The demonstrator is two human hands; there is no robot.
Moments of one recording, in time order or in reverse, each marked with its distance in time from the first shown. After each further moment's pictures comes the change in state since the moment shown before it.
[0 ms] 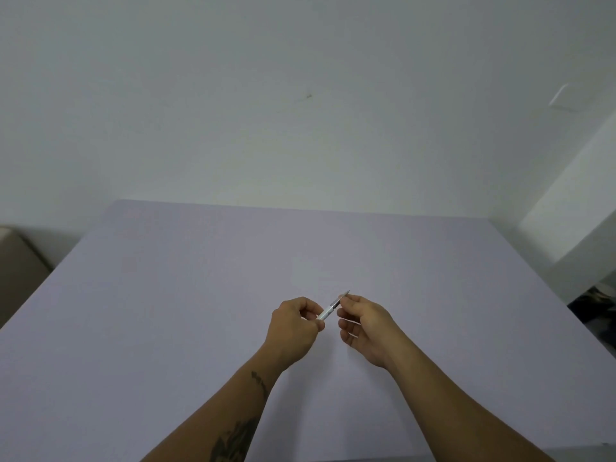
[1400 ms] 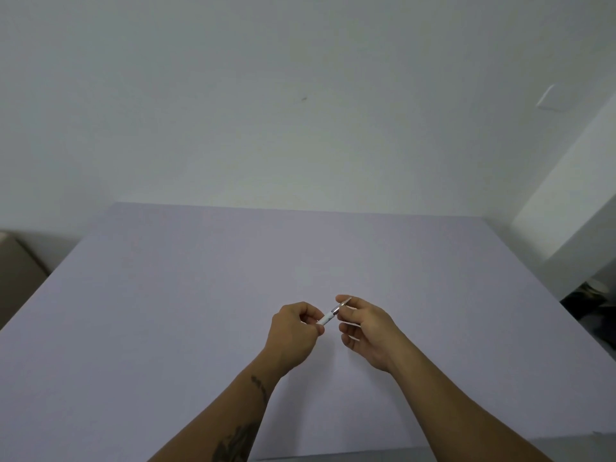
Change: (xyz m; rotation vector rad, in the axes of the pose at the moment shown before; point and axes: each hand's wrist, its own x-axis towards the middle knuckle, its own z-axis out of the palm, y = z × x) left_hand -0.015 -0.004 0.003 -0.007 -0.018 0.011; right_hand -0.011 0.010 -0.011 -0.060 -0.045 -0.037
